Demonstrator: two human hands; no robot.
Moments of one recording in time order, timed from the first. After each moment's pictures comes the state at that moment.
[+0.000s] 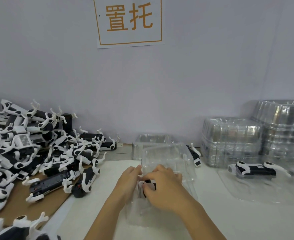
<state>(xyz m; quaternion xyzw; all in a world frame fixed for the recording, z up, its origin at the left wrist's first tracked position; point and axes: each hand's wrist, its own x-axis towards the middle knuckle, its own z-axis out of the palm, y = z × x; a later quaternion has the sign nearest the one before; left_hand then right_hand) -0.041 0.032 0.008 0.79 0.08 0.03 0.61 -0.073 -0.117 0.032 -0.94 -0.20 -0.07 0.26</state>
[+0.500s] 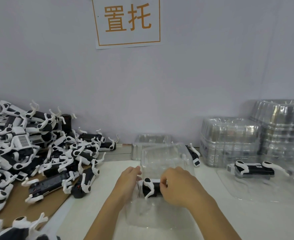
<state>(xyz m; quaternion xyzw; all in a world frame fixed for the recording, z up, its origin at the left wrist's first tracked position) -0.037 0.032 0.007 0.79 0.10 0.02 0.61 -0.083 -0.146 0.056 -0.98 -0.14 -0.05 0.16</state>
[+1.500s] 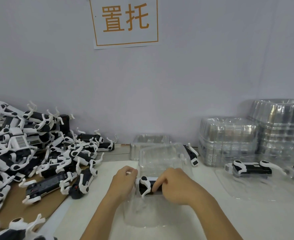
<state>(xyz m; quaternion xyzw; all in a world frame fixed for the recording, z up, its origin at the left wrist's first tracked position) -0.043 0.038 0.012 0.85 0.07 0.08 0.52 -0.076 -0.150 0.057 -0.93 -0.16 0.05 0.31</state>
